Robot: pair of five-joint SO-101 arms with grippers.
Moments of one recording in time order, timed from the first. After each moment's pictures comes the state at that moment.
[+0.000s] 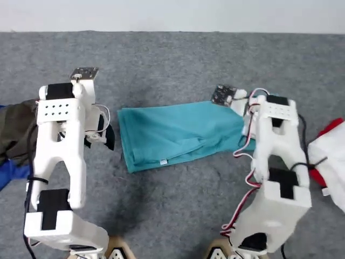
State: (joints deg) left arm -8.8 4.4 2.7 98.8 0.0; right arm 7.3 19.3 4.7 55.4 73.7
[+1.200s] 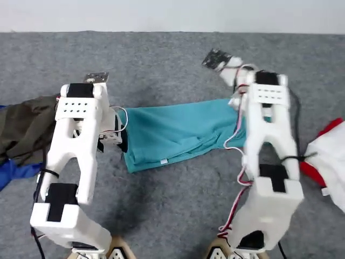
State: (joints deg) left arm -2.5 7.9 2.9 98.8 13.1; right arm 3.6 18.2 -15.6 68.1 56.1
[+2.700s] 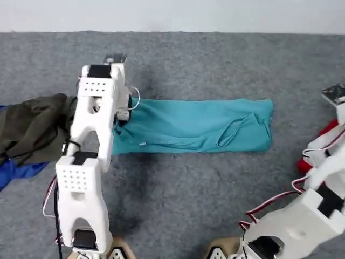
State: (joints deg) left arm 0.5 39.5 -35.9 98.9 6.9; right arm 42.8 19.2 -16.4 83.8 65.5
